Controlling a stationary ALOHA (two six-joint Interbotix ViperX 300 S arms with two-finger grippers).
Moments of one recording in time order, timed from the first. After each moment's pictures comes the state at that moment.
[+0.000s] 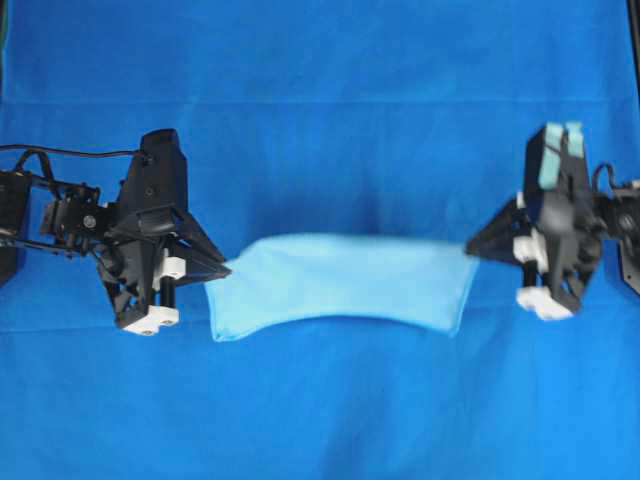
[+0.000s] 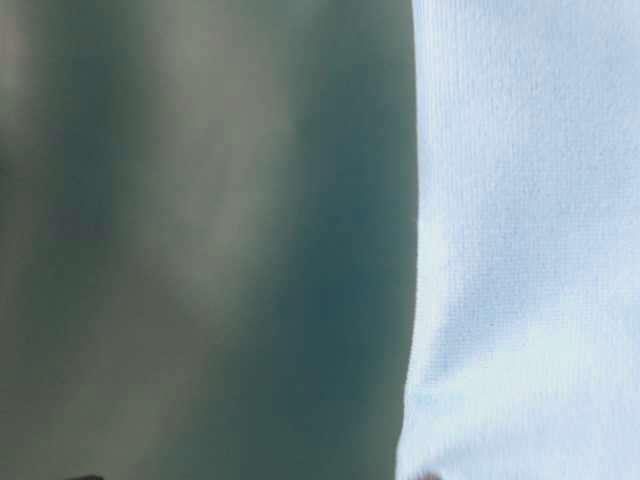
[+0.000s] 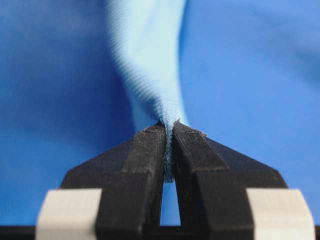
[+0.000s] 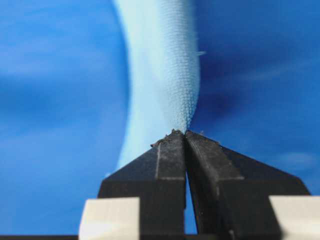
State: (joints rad) left arm -0.14 -0.32 0.80 -0.03 0.25 -0.30; right arm 0.10 -0.55 0.93 -0.19 0.36 0.56
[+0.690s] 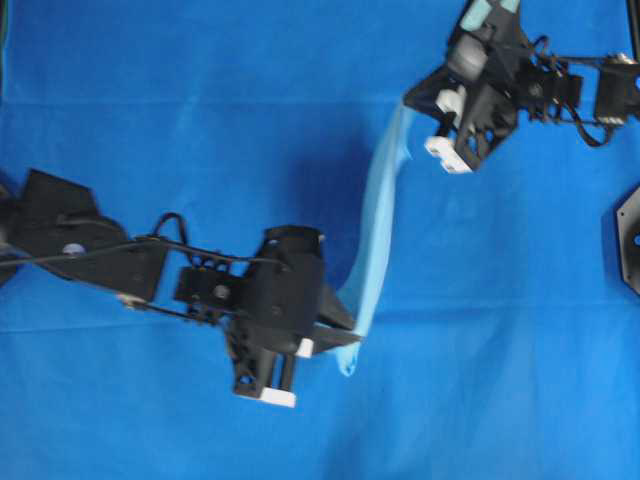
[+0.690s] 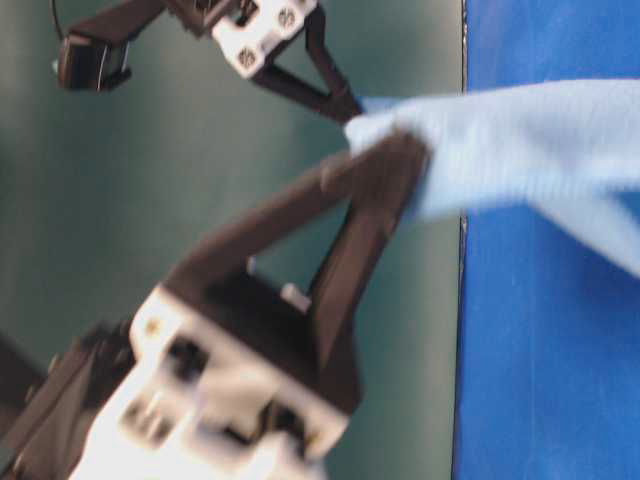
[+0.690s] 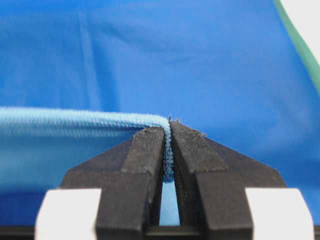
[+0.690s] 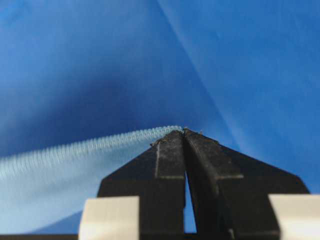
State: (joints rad) left arm -0.24 0.06 0.39 -0.02 0.12 -0.02; right arm -0.32 -0.27 0.72 -0.42 0.24 0.54
